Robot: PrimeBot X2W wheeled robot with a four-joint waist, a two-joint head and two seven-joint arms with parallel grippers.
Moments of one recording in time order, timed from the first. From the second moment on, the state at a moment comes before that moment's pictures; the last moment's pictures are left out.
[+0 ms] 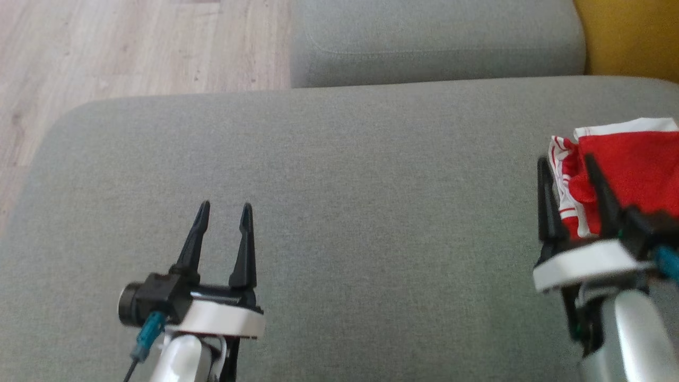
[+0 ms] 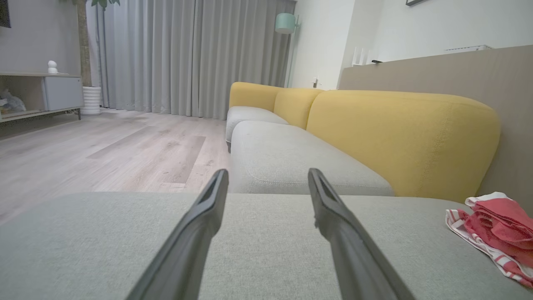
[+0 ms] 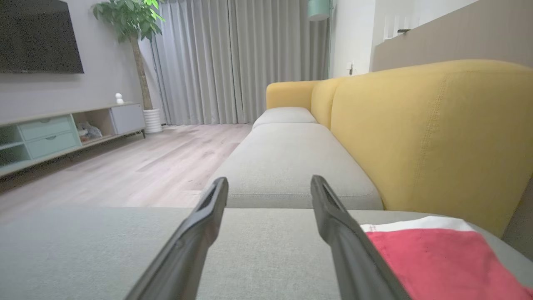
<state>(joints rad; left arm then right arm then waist) -0.14 0.04 -0.23 0.25 -0.24 -0.05 -0.26 -0.15 -0.05 -0.04 0.12 0.07 0.13 -0.08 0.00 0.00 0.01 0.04</state>
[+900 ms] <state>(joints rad) -0.04 0.04 -0.20 0.25 -0.27 0.00 -0.26 0.03 -0.05 -0.01 0.25 0.19 0.13 -0.25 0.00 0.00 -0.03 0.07</state>
